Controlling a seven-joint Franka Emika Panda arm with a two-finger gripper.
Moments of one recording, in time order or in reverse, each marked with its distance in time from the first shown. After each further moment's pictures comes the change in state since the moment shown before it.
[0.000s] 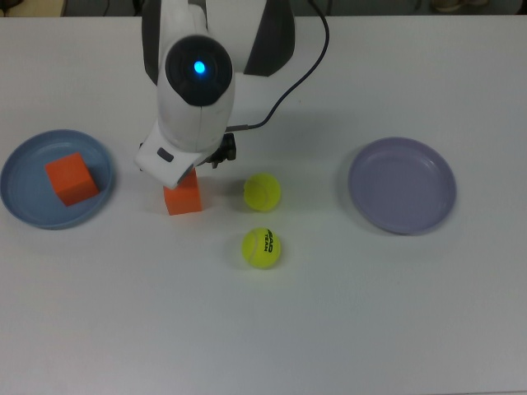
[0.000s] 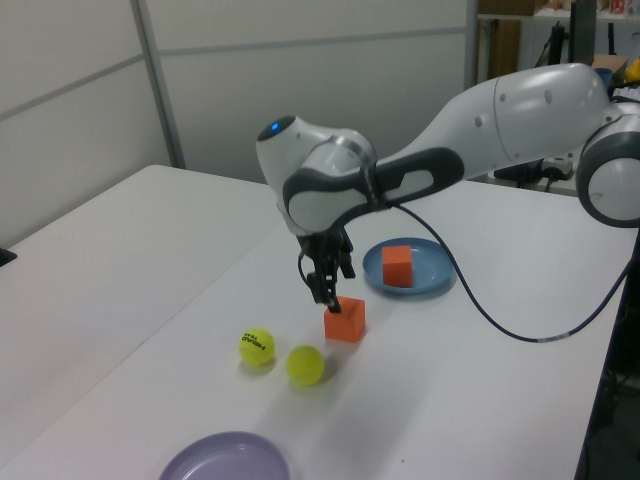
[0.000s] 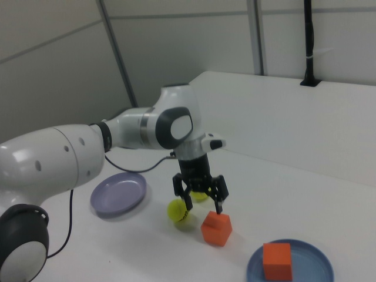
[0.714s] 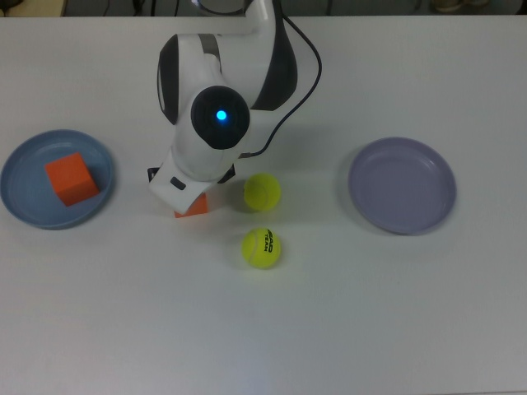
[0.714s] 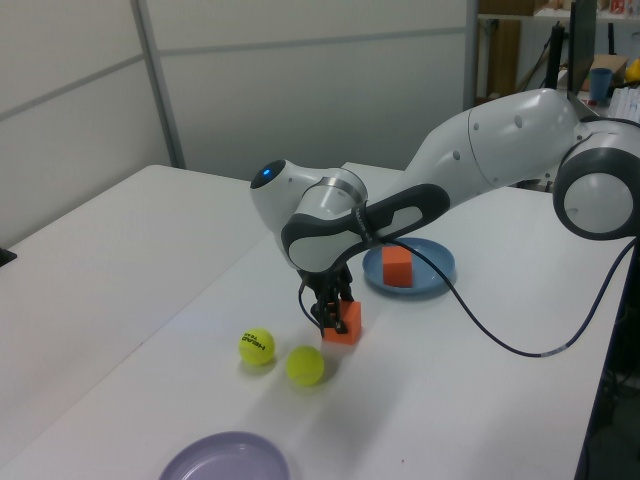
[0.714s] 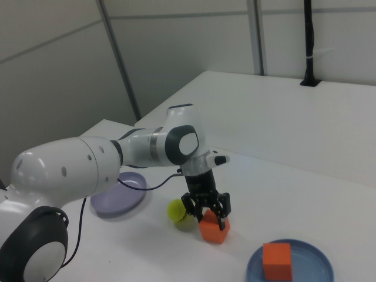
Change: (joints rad) arm 0.022 0.089 0.001 0.004 -0.091 0.056 0.053
